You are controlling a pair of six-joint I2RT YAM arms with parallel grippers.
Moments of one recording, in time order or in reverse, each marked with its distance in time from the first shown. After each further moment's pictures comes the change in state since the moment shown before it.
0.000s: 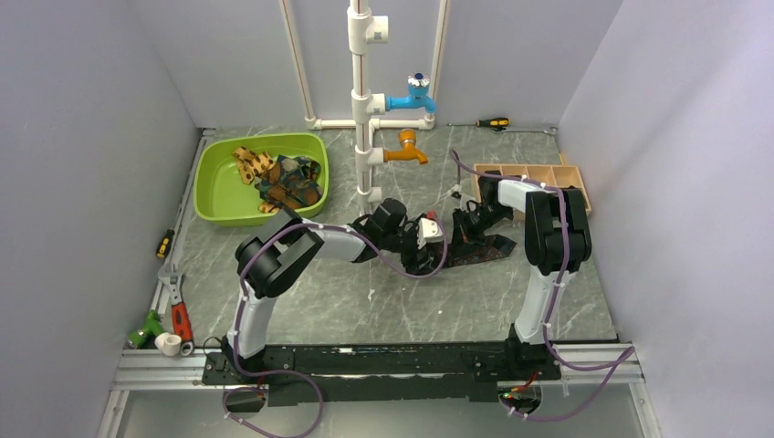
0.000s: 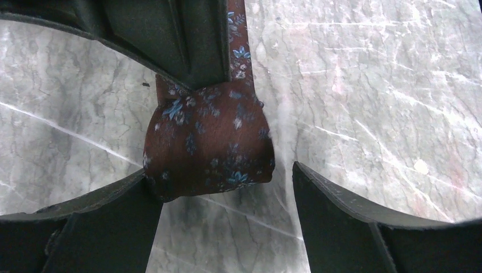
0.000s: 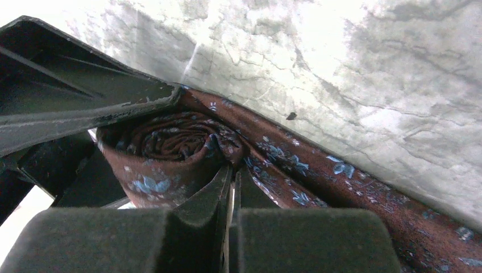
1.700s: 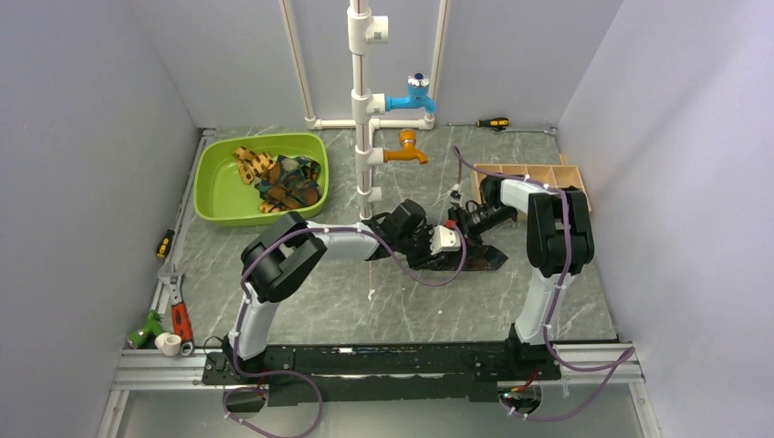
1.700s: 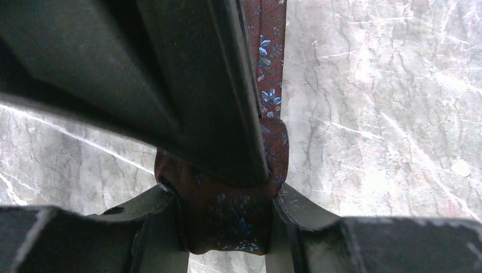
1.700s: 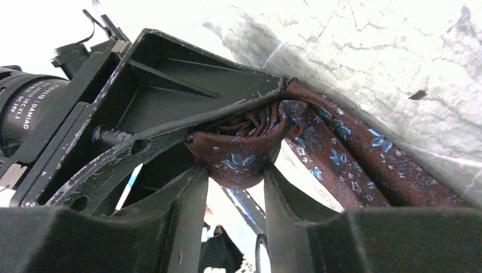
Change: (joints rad) left arm -0.076 0.024 0.142 -0.278 -0.202 0.148; right arm -0.008 -0.034 -0.002 -0.110 -0.219 -0.055
